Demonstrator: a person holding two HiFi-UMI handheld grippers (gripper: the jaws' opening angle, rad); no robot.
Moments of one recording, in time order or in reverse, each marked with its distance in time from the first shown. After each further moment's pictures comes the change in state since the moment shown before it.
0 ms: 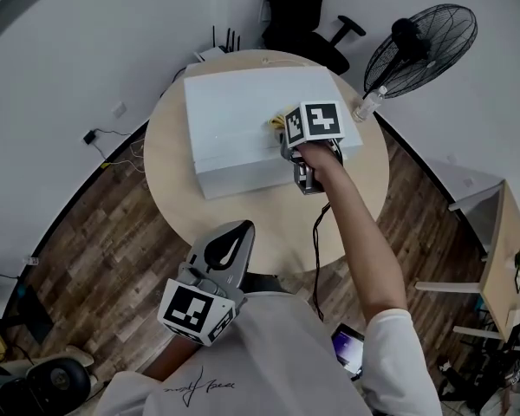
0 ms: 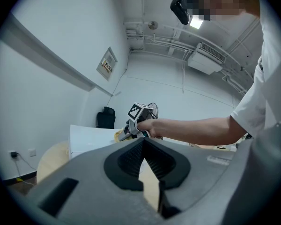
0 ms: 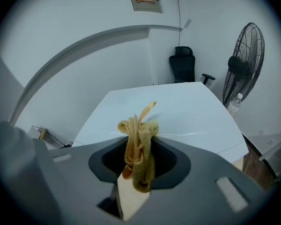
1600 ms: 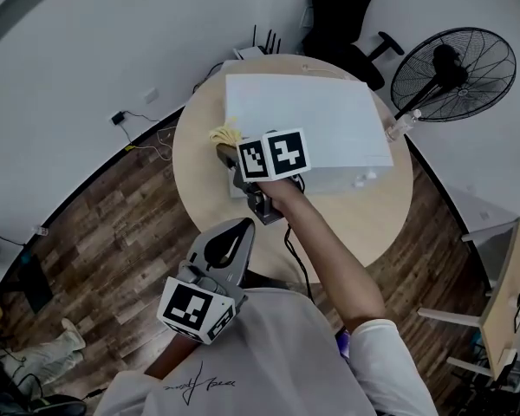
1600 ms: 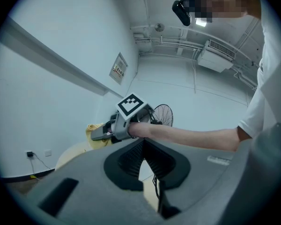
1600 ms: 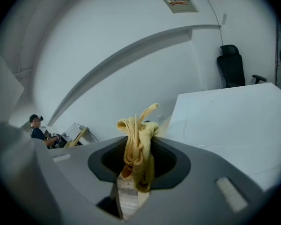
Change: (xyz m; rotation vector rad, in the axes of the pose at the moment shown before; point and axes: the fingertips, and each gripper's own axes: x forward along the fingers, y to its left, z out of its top) left arm -0.032 0.042 0.007 -0.011 -0.029 0.157; right arm 0.016 0.227 -0.006 -0.174 -0.106 0.482
